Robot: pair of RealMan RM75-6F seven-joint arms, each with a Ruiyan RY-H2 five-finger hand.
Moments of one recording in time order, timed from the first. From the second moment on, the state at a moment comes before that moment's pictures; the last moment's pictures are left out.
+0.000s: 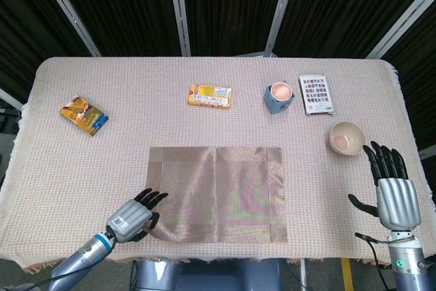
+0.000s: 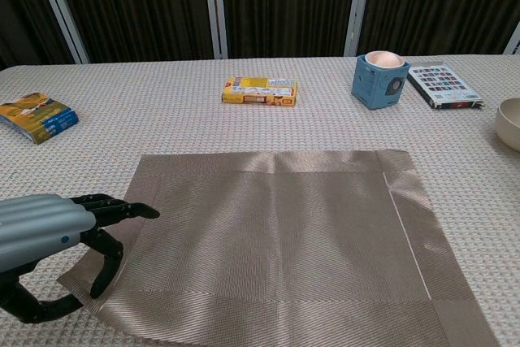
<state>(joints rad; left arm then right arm) -0.53 -1.34 0.17 -1.85 1.39 0.98 0.43 0.12 -1.14 0.11 -1.78 -1.48 1.54 -0.17</state>
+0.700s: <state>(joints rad) -0.52 -1.21 0.18 -1.91 1.48 1.03 0.28 0.12 -1.15 0.12 -1.77 -1.46 1.51 -0.18</state>
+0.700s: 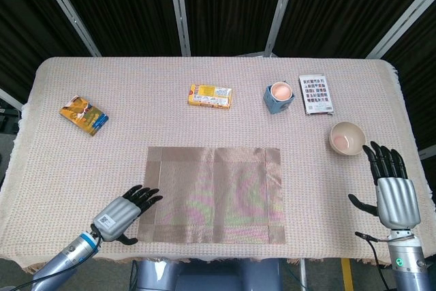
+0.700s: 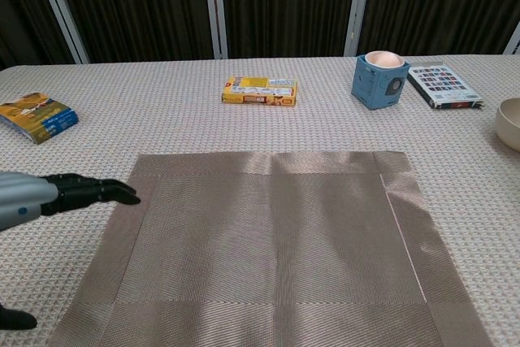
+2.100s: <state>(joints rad) -0.29 -1.11 -0.10 -1.80 1.25 1.45 0.24 0.48 -1.44 0.20 -1.13 -1.04 0.89 -0.28</state>
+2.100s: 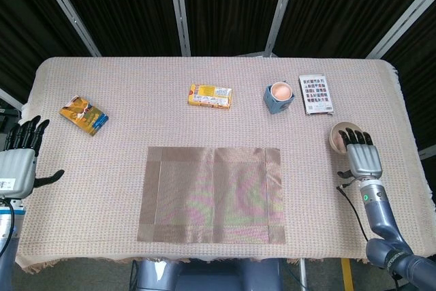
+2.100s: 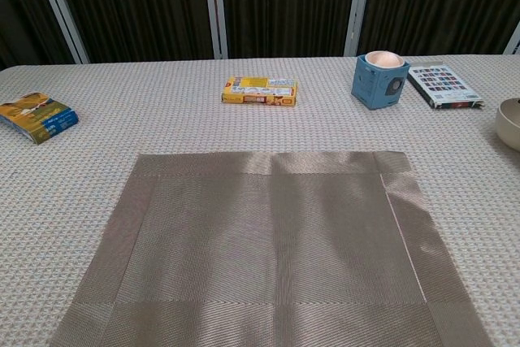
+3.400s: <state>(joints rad) -0.28 -1.12 -0.11 -1.81 1.28 1.42 0.25 0.52 -1.43 0.14 -1.19 -1.45 1.17 -0.04</state>
